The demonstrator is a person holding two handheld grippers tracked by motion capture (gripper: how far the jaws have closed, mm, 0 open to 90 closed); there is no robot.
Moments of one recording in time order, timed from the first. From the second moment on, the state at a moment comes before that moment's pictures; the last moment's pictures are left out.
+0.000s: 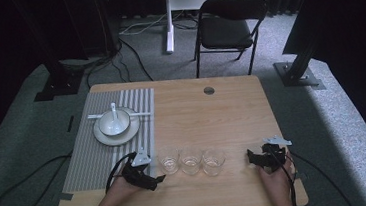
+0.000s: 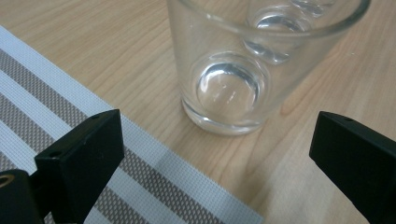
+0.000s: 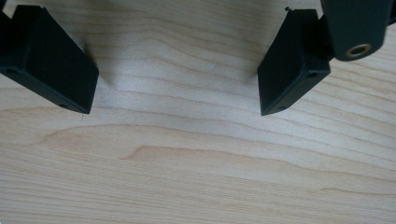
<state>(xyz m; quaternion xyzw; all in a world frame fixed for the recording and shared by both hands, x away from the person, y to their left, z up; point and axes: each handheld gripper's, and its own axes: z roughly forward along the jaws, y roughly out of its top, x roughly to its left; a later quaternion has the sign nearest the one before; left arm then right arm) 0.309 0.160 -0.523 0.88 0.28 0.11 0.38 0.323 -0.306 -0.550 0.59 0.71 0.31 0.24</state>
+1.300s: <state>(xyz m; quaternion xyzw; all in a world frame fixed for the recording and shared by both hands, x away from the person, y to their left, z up) 0.322 0.119 -0.520 0.85 0.27 0.13 0.43 0.323 -0.306 -0.550 0.59 0.71 0.31 0.24</state>
